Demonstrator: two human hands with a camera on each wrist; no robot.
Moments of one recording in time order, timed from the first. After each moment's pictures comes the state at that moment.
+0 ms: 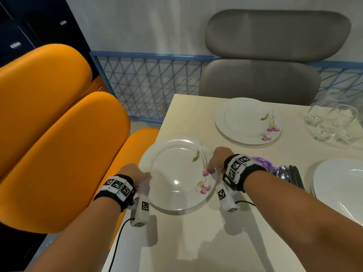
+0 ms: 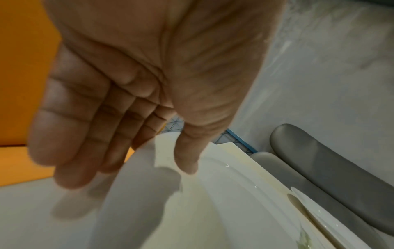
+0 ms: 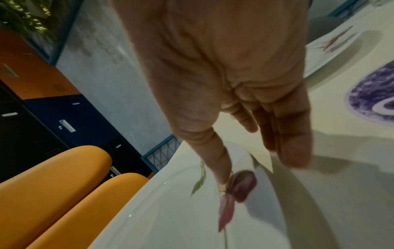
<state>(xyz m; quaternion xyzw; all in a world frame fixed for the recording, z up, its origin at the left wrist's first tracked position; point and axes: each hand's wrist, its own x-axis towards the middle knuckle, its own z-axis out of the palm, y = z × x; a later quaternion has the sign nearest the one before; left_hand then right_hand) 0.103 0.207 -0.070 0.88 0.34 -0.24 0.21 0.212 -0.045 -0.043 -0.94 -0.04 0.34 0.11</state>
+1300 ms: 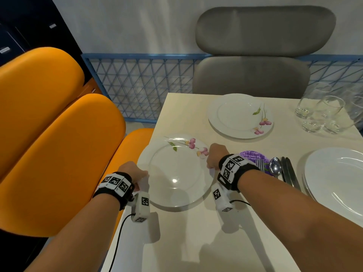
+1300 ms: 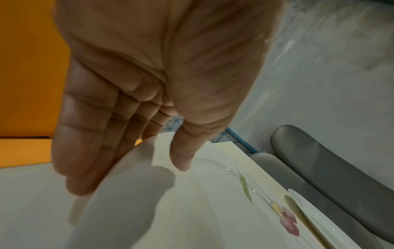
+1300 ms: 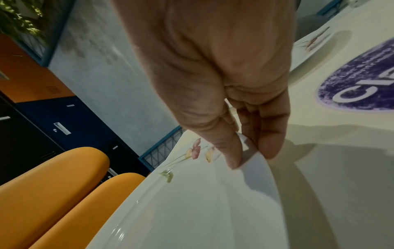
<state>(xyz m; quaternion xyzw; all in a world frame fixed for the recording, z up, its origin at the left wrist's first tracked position) 0.107 0.196 -0.066 0.87 0.36 -0.23 0.25 0.207 -0.052 -0.063 -0.96 -0.04 0.27 0.11</state>
